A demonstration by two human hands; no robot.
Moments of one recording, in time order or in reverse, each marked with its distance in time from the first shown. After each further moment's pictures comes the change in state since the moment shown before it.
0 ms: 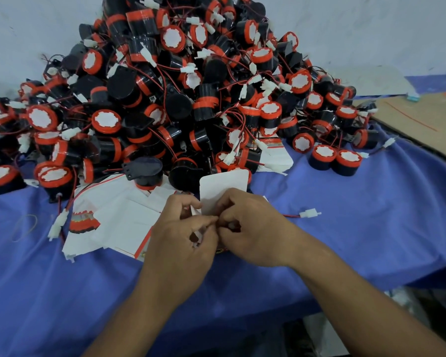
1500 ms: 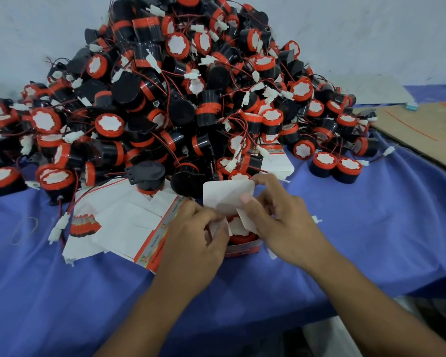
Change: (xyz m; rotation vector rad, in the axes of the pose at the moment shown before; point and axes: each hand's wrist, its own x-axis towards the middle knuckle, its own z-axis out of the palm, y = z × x) left_hand 0.009 0.001 0.018 -0.025 -0.076 -0.125; right_hand -0.015 0.027 -0.009 0.260 0.376 0.069
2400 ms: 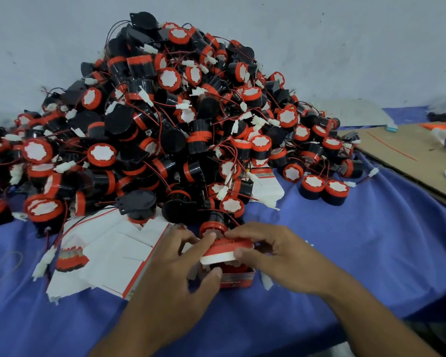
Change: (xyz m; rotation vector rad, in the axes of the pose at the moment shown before) left_hand -0.002 -0.010 -0.027 0.148 -0.177 0.196; right_hand 0.003 0.012 -0.021 0.167 -0.359 -0.002
